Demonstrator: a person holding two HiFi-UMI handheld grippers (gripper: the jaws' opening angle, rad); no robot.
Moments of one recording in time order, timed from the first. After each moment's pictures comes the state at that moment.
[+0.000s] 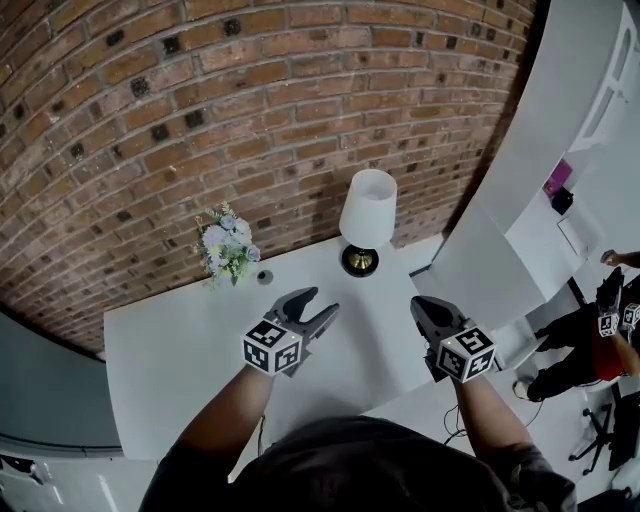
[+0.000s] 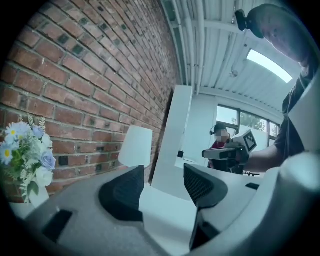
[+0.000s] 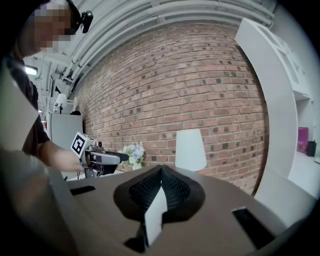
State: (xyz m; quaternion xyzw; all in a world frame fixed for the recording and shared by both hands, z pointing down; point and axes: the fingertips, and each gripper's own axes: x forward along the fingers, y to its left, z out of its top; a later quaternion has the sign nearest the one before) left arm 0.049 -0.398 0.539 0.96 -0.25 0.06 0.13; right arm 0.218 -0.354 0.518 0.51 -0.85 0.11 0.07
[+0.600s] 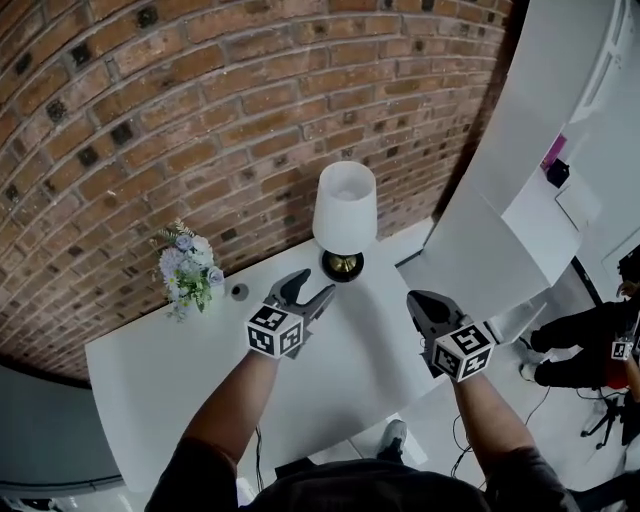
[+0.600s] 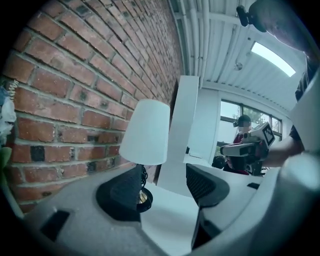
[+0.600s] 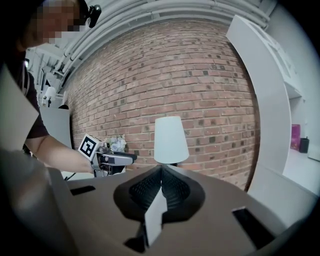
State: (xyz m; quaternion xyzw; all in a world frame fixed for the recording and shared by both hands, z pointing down) left arm 0.115 -0.509 0.616 0.96 -0.25 0.07 0.13; right arm 0.268 -0.413 0.577 0.55 -0.82 0.11 0.08
